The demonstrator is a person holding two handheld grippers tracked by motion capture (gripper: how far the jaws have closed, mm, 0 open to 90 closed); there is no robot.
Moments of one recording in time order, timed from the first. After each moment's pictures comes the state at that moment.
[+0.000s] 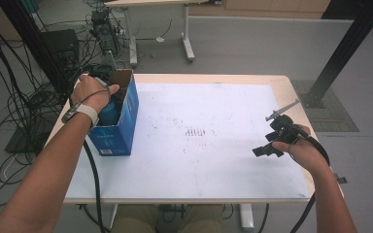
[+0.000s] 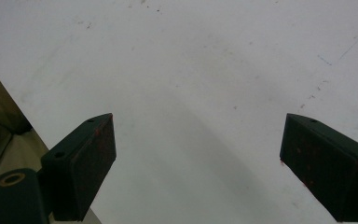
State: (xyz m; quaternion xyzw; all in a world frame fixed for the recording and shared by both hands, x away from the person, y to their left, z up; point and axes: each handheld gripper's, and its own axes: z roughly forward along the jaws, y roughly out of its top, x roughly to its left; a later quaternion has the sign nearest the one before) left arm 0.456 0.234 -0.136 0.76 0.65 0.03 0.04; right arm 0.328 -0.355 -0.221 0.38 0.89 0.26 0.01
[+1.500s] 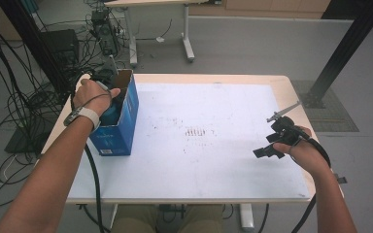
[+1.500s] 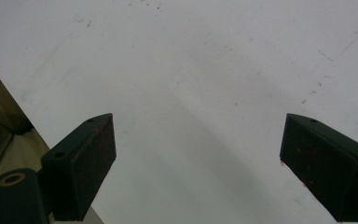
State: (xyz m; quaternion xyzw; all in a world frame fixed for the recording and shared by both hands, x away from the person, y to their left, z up) left arm 0.457 0.233 -0.145 0.76 0.65 0.03 0.04; right arm 0.324 -0.358 -0.223 0.38 0.88 0.26 0.01
